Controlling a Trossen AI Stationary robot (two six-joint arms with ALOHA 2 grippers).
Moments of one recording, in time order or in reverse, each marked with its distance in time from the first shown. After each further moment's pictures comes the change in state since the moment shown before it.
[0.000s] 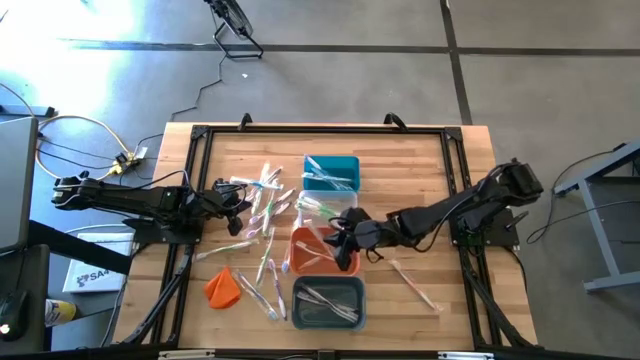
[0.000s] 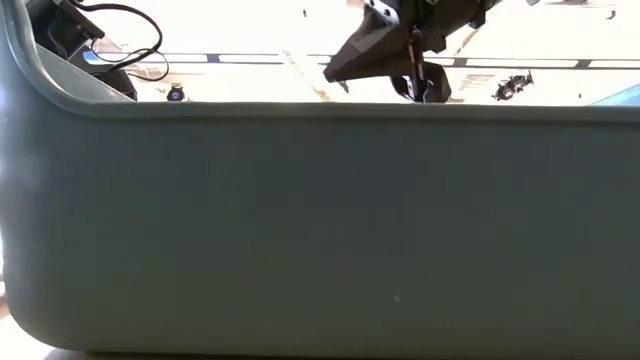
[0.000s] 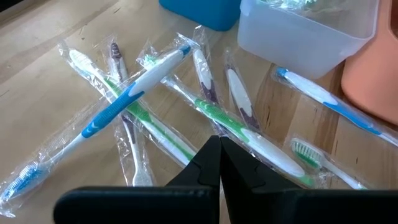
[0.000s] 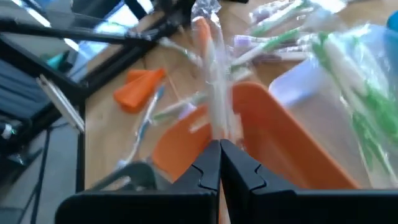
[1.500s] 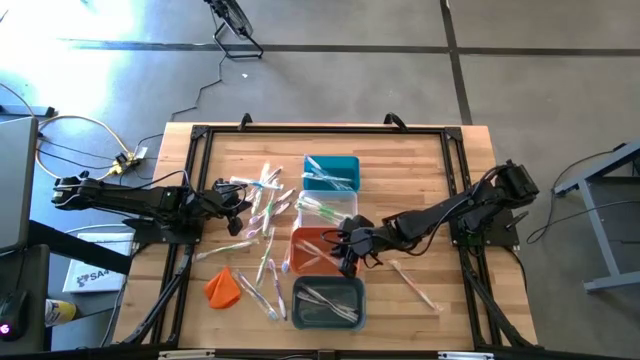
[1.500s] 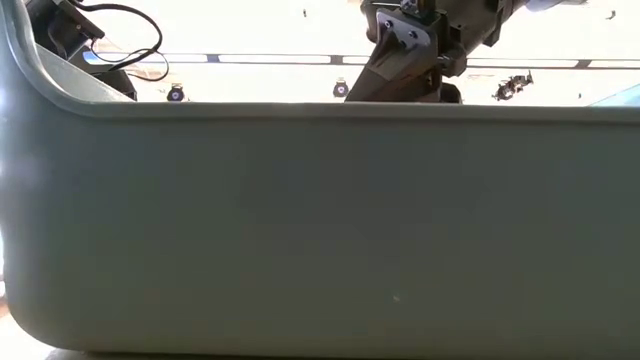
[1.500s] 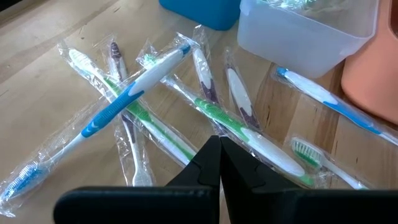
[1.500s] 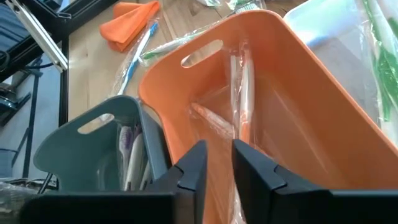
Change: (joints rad) left arm 0.000 0.000 0.000 -0.001 0.000 0.000; right arm 0.009 0.036 0.002 -0.119 -0.118 -0.032
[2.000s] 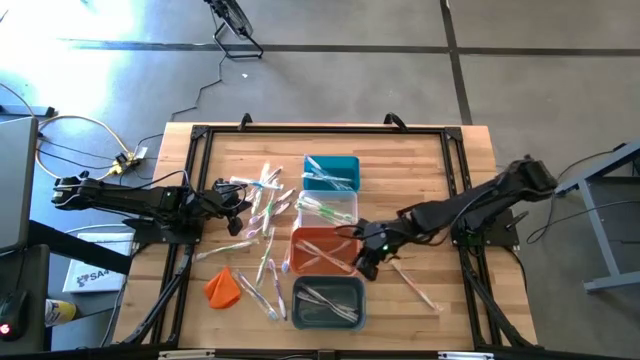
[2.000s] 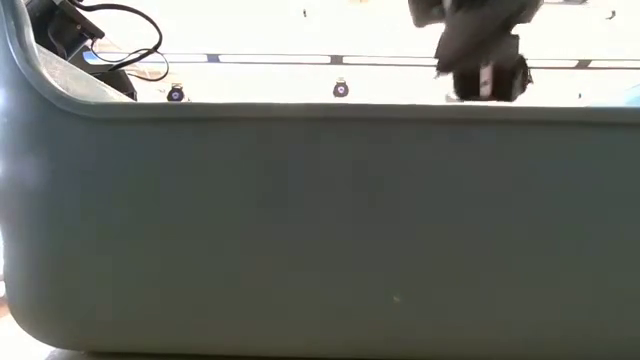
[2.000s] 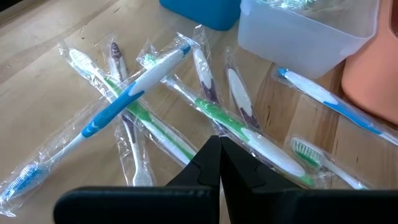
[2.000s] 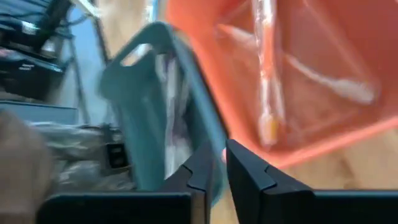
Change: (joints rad) left arm 0.000 0.000 0.000 -0.001 0.000 0.000; right arm 0.008 -0.179 0.001 -0.280 -0.281 0.198
